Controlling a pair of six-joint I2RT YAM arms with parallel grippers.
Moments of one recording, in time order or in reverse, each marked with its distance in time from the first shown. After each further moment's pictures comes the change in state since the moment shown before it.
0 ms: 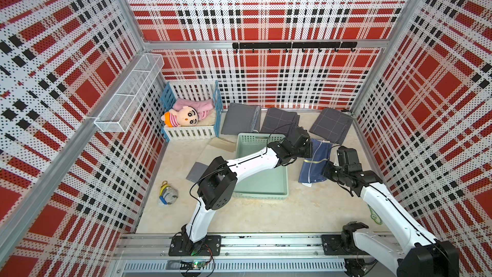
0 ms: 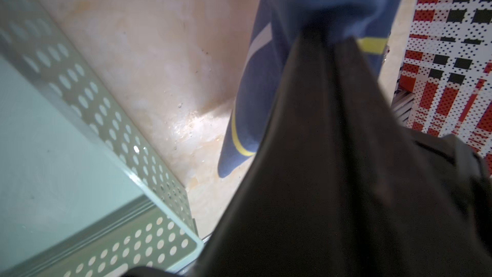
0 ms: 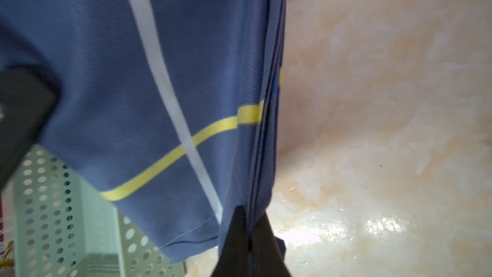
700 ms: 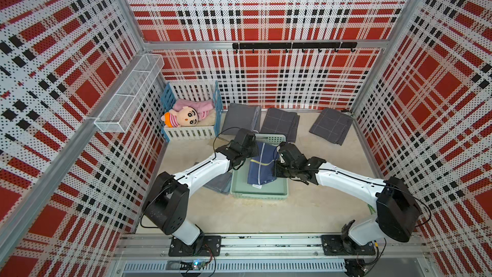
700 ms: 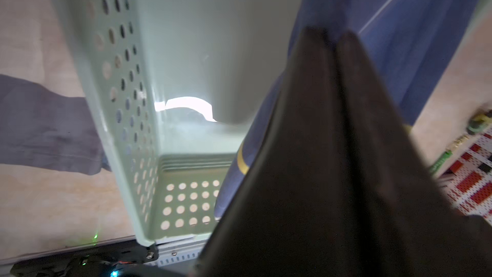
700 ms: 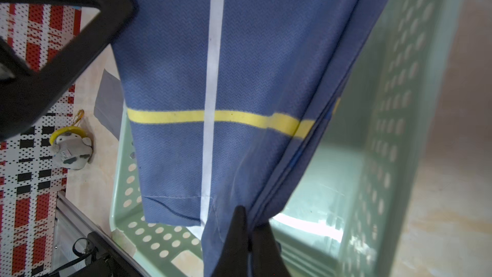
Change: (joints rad) left arm 0.352 -0.473 -0.609 -0.053 -0.111 0.048; right arm 0.573 0.530 0.282 0.237 0.014 0.146
